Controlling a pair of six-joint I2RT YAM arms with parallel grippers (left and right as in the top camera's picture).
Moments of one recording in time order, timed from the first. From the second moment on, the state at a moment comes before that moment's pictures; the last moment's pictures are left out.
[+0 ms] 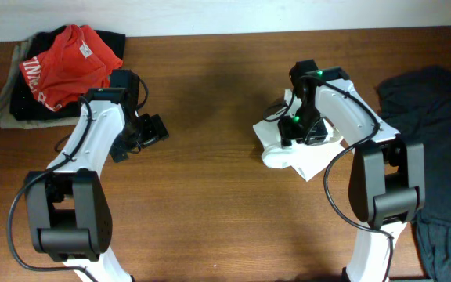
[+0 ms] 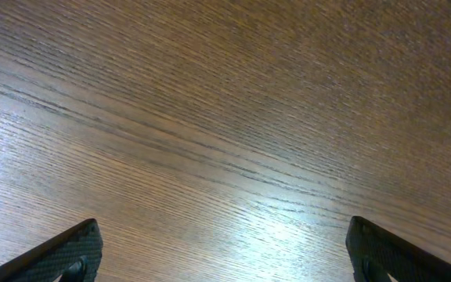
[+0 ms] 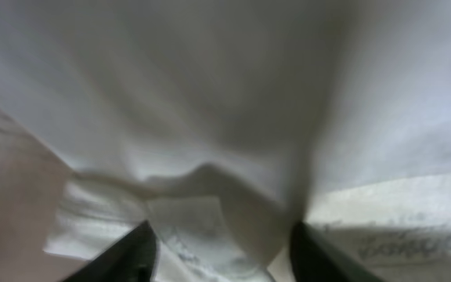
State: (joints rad) left arm -0.05 1.92 1.45 -1.02 0.03 -0.51; right arm 0.19 2.09 1.62 -1.18 -0.14 0.04
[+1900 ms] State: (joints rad) left arm -0.05 1.92 1.45 -1.01 0.03 -0.51; right arm 0.19 1.77 1.47 -1.06 -0.05 0.29
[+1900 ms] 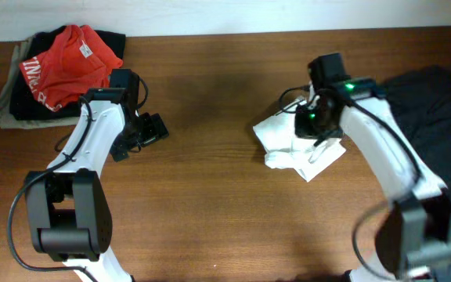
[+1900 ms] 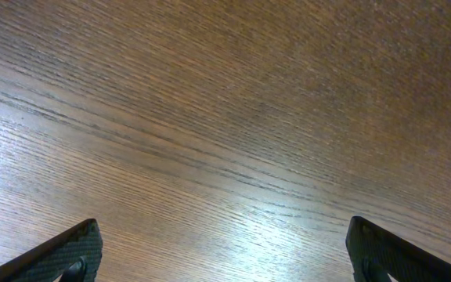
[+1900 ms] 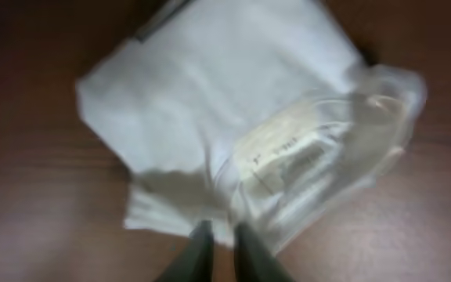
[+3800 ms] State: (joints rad) left arm -0.05 1.92 1.45 -1.01 0.03 -0.51; right arm -0.01 1.90 1.51 -1.02 0.00 0.30
